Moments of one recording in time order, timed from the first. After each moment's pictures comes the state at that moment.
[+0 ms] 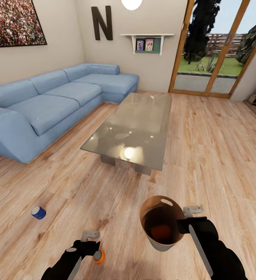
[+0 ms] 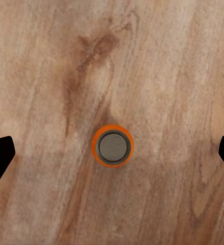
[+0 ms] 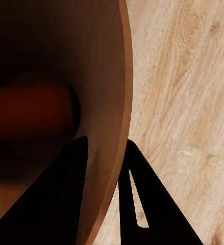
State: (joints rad) left arm -0.44 -0.06 0.06 -0.50 -0.13 0.16 -0.05; right arm -0.30 -0.06 0.07 -1.43 0.00 1.05 -0.12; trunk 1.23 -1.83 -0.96
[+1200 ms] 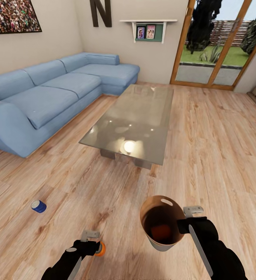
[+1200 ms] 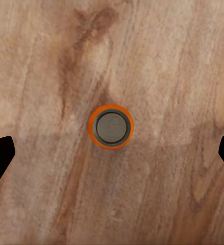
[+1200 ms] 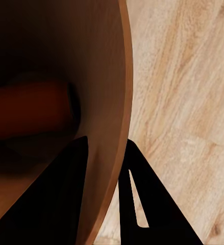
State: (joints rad) left arm -0.44 -0.06 0.06 -0.50 -0.13 0.16 -0.05; right arm -0.30 -0.06 0.07 -1.43 0.00 1.05 -0.12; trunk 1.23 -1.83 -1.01
